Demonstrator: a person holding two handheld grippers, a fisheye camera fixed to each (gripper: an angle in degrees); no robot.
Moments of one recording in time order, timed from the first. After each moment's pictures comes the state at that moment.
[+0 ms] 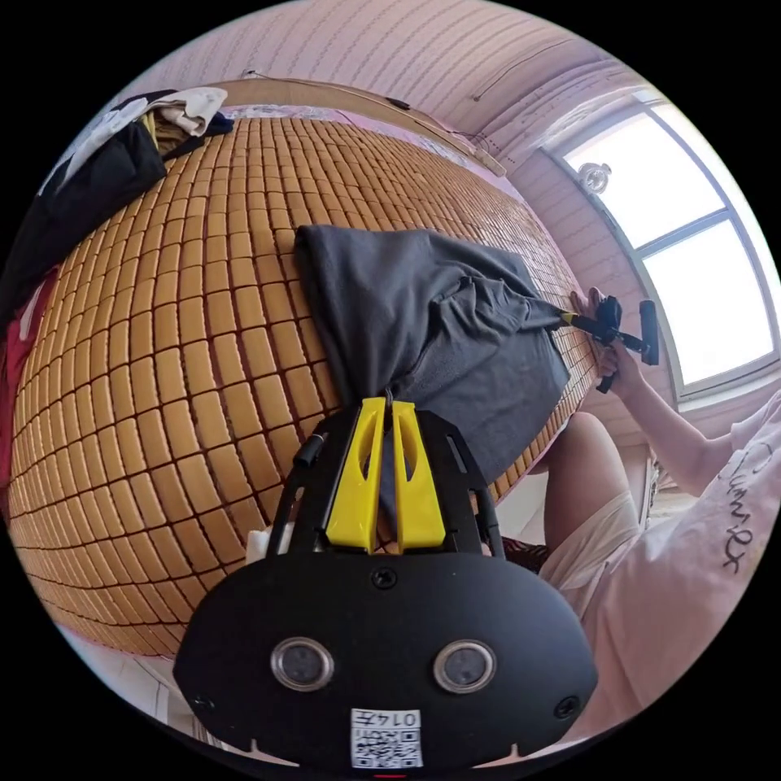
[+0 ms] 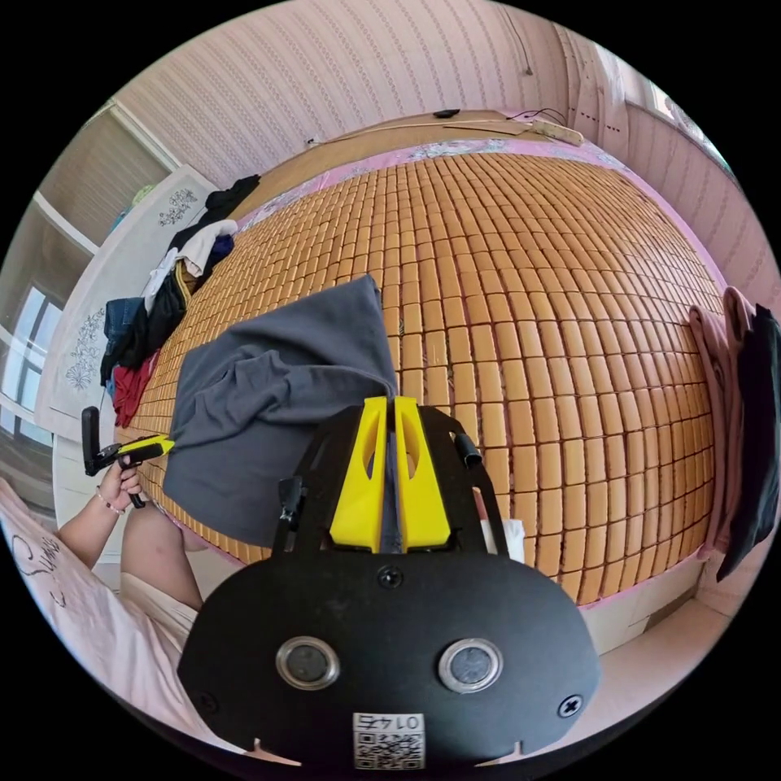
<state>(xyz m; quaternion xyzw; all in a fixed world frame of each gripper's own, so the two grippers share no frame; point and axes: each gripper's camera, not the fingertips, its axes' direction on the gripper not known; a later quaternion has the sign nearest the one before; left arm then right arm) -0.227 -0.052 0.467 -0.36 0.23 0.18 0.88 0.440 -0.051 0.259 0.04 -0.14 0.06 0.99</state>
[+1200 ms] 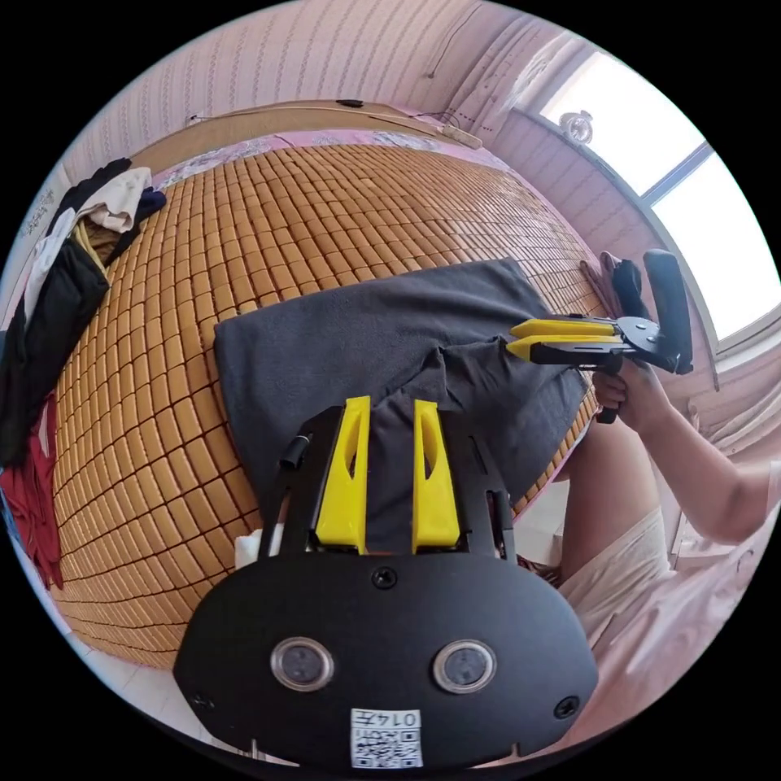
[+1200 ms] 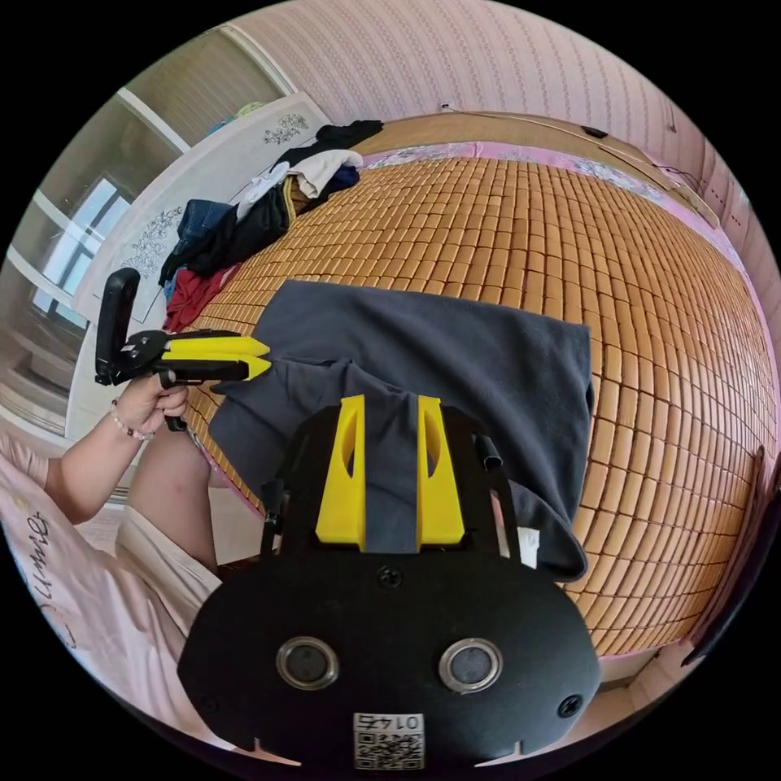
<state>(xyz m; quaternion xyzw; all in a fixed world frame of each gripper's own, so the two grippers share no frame) -0.091 0.016 0.484 -0.36 0.20 0.26 0.87 0.299 -0.049 0.364 -0.03 -0.19 -0.11 0.97</state>
